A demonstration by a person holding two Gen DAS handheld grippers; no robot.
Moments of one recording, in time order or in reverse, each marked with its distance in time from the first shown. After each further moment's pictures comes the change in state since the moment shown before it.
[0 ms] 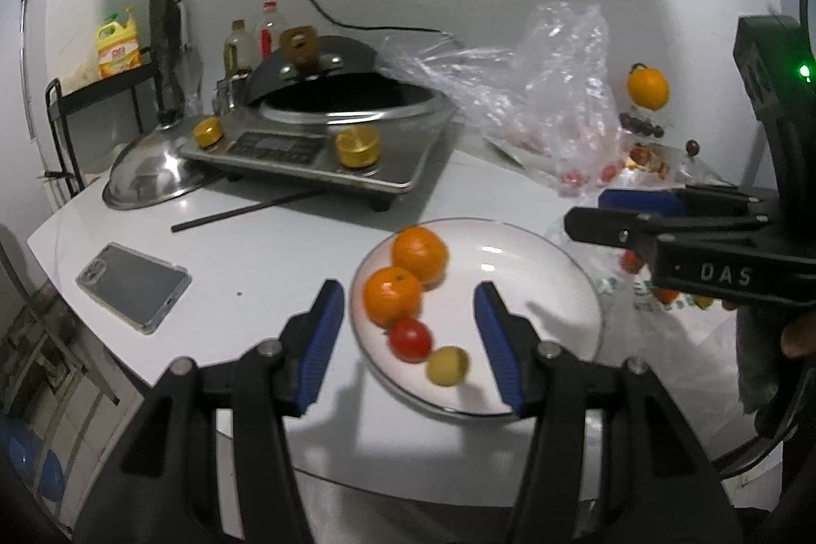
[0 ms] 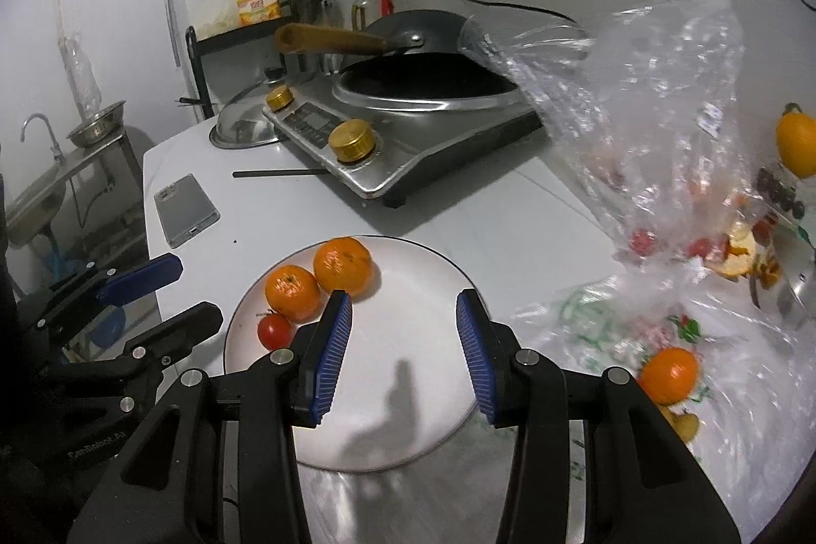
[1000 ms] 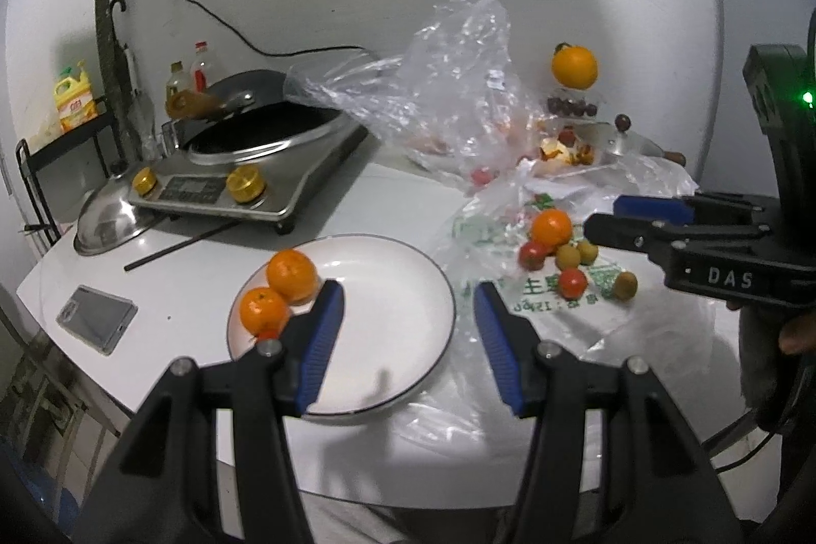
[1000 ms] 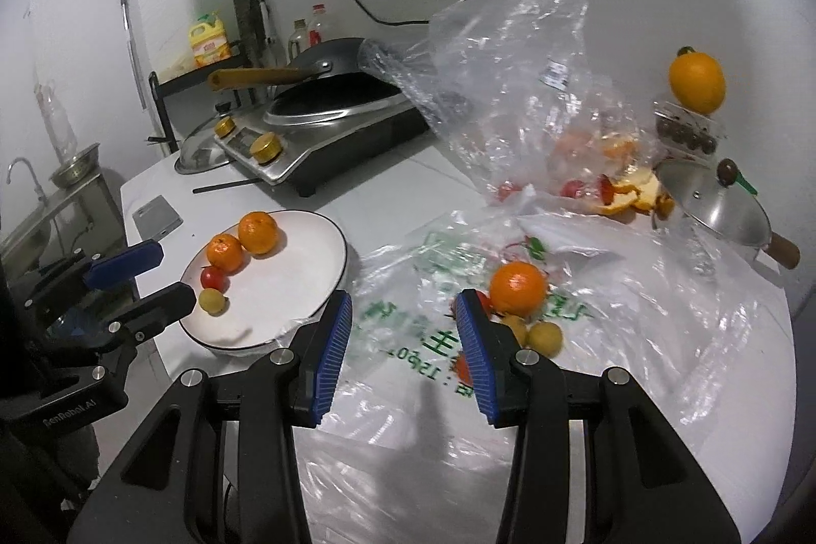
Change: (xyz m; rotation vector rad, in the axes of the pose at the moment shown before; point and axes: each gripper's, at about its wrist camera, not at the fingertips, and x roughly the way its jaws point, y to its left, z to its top) left arm -0.023 -0.104 0.007 0.127 -0.010 -0.050; right arm -0.085 -0.083 -0.059 0.118 -0.069 -0.072
